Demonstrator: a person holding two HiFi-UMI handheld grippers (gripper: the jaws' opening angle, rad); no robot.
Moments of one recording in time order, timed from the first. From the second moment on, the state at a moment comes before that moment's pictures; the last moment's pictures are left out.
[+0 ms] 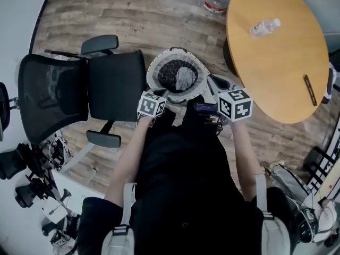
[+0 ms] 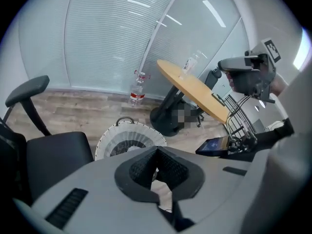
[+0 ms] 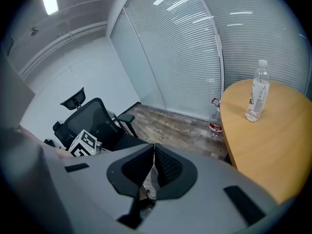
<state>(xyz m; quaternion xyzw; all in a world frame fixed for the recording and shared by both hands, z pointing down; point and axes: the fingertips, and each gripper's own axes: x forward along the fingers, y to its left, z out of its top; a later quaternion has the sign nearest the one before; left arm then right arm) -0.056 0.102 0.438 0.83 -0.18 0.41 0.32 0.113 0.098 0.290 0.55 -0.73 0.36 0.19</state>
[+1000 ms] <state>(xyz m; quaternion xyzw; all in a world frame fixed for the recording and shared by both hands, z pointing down) -0.117 0.081 0.196 0.95 -0.17 0.13 0.24 0.009 0.126 0.189 0.53 -0.79 0.29 0.07</state>
